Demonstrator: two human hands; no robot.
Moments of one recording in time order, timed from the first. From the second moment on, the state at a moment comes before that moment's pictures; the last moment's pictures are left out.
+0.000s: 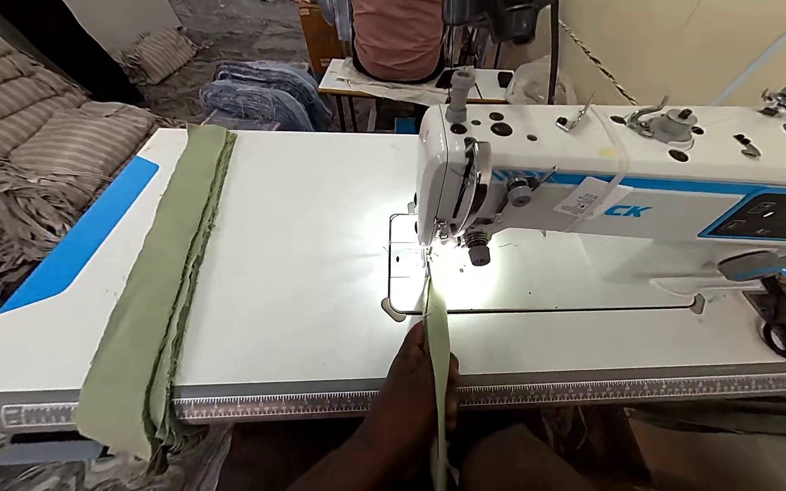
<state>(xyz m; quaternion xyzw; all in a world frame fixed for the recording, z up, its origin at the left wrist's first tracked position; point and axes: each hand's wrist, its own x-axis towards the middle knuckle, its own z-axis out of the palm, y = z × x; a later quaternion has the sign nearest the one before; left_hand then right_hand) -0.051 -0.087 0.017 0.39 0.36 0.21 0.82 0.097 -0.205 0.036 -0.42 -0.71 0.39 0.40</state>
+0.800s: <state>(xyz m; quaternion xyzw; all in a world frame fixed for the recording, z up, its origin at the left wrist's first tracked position) -0.073 -0.131 -0.011 0.63 0.34 0.18 0.67 0.080 -0.085 0.012 -0.78 -0.58 0.09 0.21</state>
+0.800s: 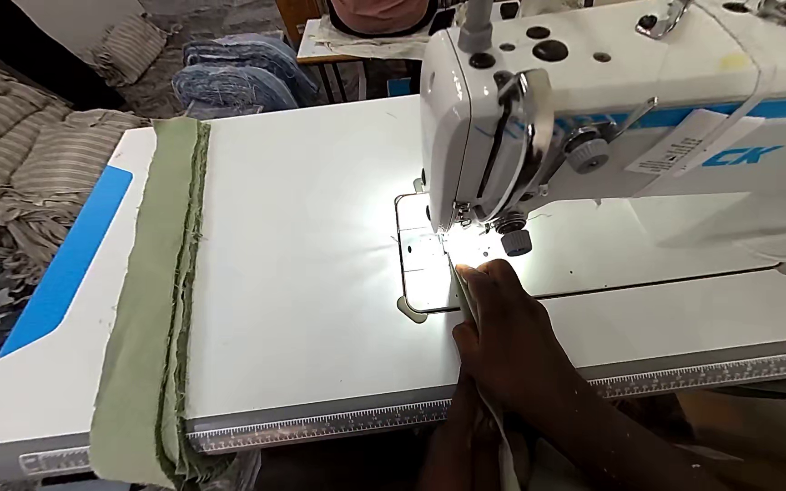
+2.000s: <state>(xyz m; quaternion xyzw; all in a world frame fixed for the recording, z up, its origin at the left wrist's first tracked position) -0.073 -0.128 -0.016 0.53 0.33 0.20 0.76 0.080 -0.084 0.008 -0.77 -0.59 0.08 0.23</state>
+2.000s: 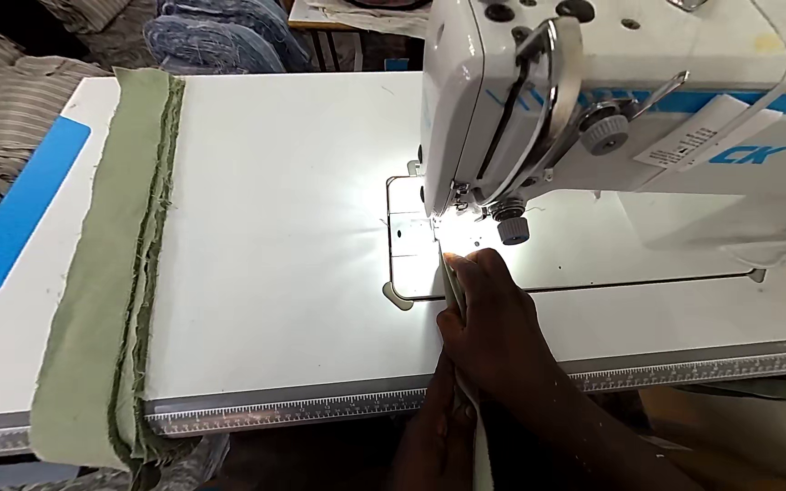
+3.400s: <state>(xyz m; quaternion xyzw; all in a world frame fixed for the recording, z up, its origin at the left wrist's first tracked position) -0.048 -0.011 0.022 0.56 0.44 0.14 0.69 0.107 -0.122 0.013 -0.72 -0.46 0.29 0.43</state>
